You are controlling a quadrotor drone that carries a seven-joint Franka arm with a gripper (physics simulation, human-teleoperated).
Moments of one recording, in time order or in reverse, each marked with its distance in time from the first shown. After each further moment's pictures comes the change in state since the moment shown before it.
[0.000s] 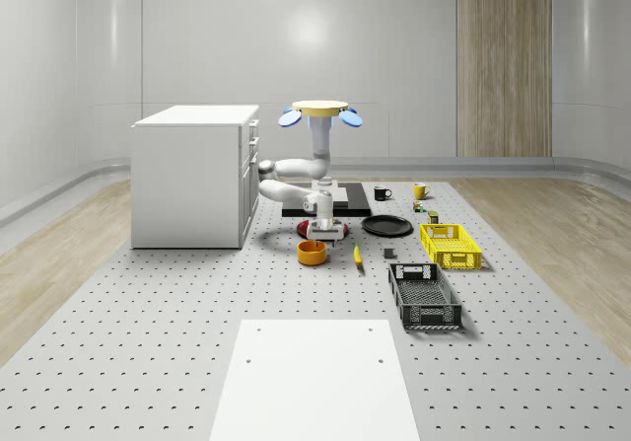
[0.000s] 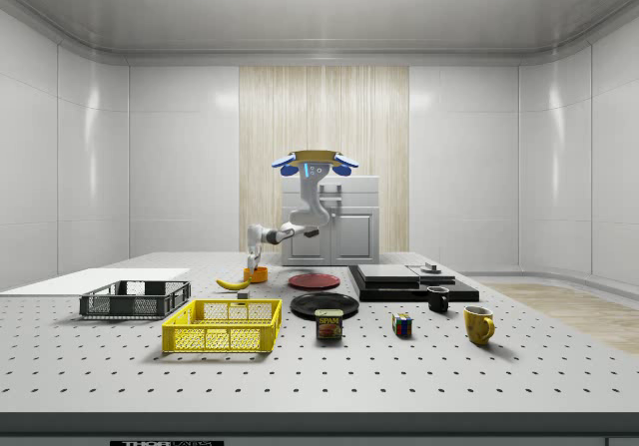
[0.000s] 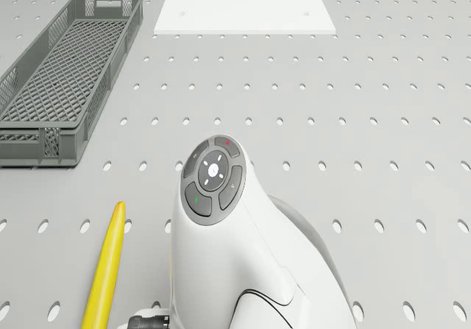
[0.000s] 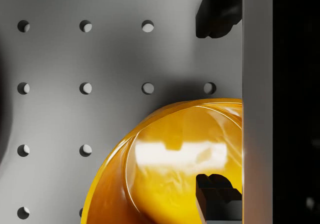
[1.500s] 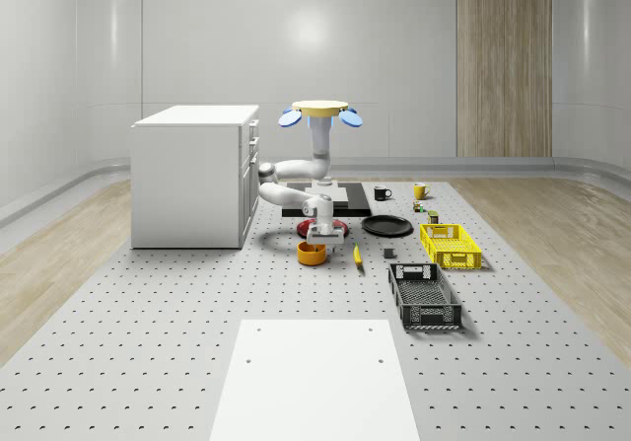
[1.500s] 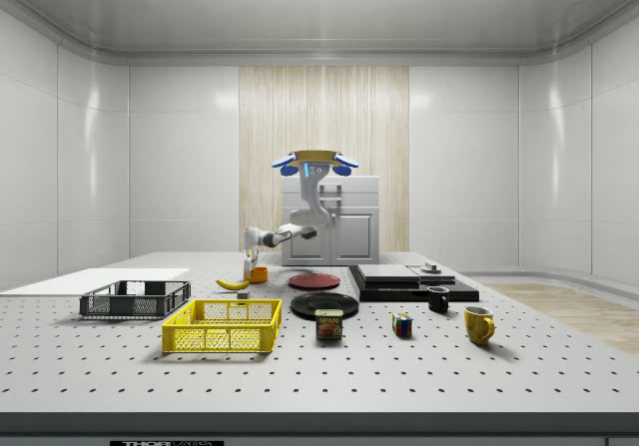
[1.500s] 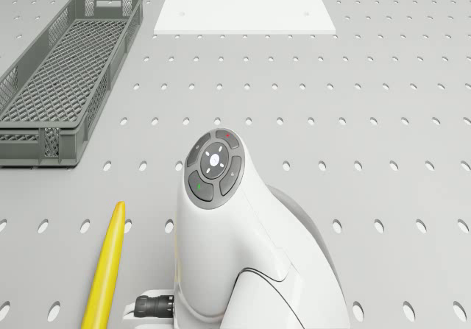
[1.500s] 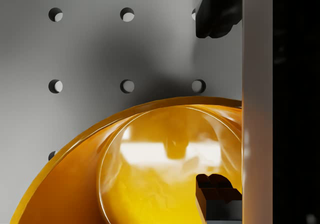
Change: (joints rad) arm -0.053 0.026 -0.016 0.068 -0.019 0.010 -0.005
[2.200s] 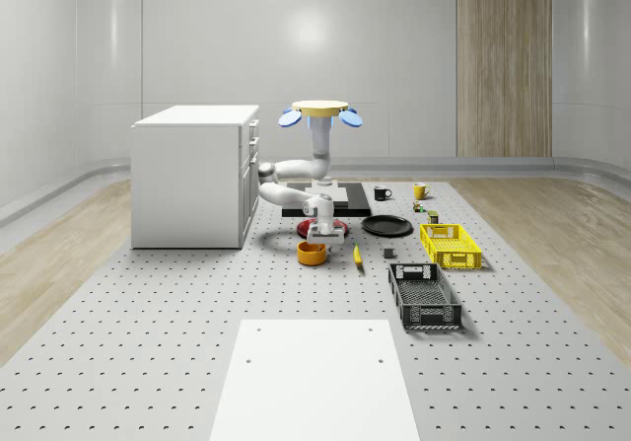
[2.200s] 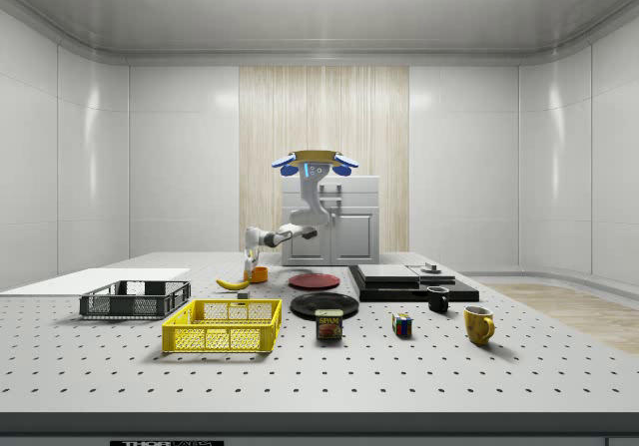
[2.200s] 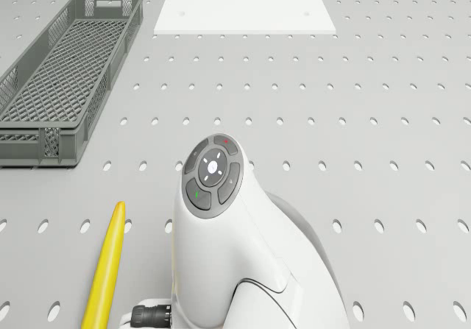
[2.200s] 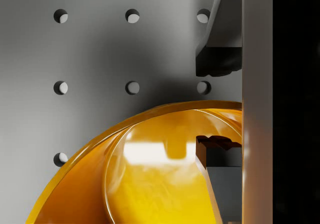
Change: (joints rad) arm 0.012 -0.002 -0.008 -0.016 -0.007 -0.001 0.004
